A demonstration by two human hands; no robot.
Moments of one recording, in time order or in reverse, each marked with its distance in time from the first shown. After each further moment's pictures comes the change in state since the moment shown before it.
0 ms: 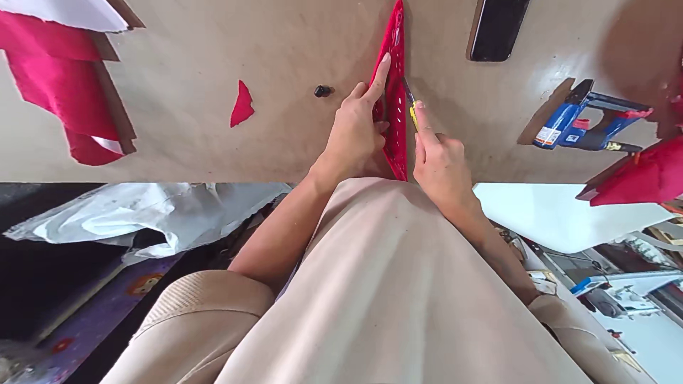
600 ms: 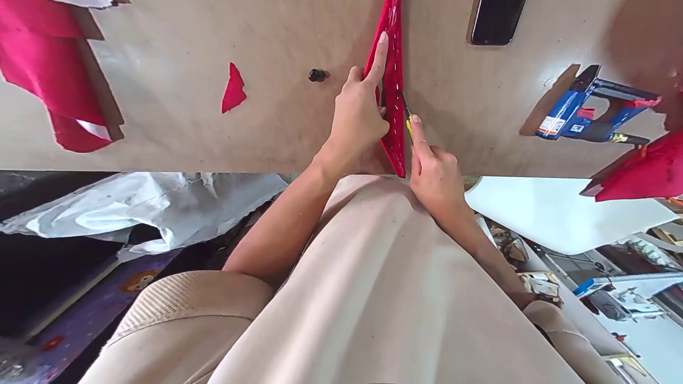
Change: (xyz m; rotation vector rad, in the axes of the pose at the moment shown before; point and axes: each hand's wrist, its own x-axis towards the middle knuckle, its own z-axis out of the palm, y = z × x) left_hand 0.003 0.013 0.014 0.098 0.064 -0.135; right_hand -0.037 0.007 0.021 0.001 -0.075 0.039
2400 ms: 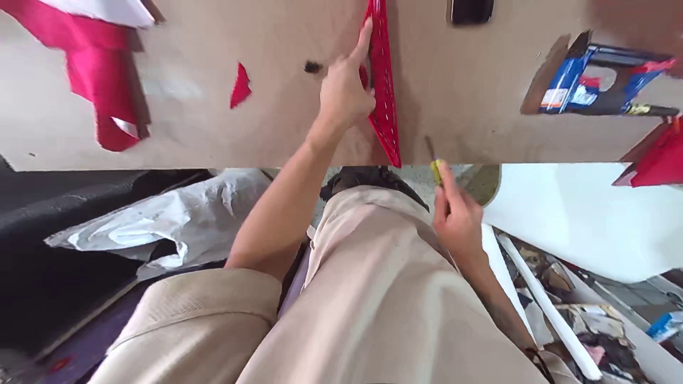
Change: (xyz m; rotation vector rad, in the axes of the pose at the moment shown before) left_hand -0.006 -0.004 0.004 0.029 0.148 0.059; right_hand -0.125 0.069 0.064 0.199 0.396 -0.016
